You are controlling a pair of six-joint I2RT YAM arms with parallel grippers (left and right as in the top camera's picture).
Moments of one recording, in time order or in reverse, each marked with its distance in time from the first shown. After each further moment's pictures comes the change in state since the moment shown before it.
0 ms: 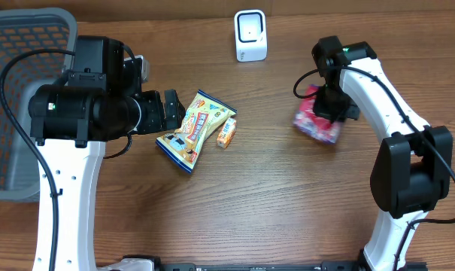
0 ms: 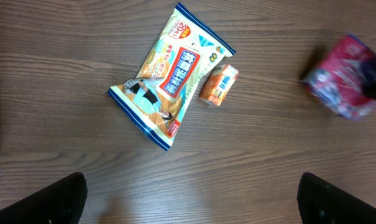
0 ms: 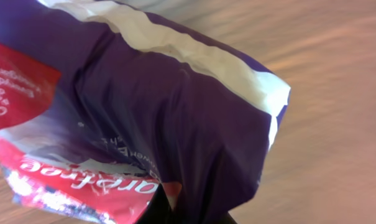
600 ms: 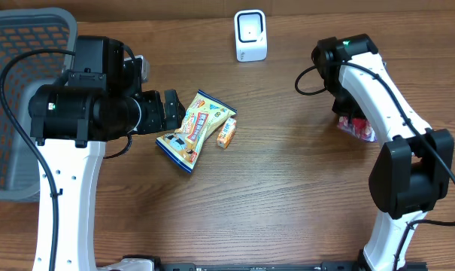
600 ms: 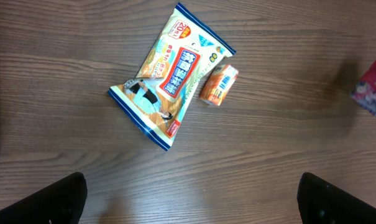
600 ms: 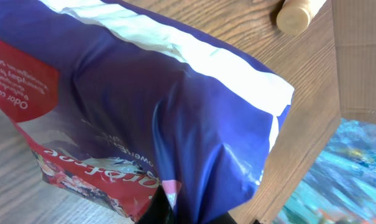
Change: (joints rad) left arm 0.000 0.000 0.000 0.000 0.000 0.000; right arm 0.016 -0.001 0.080 -0.257 0.393 0.167
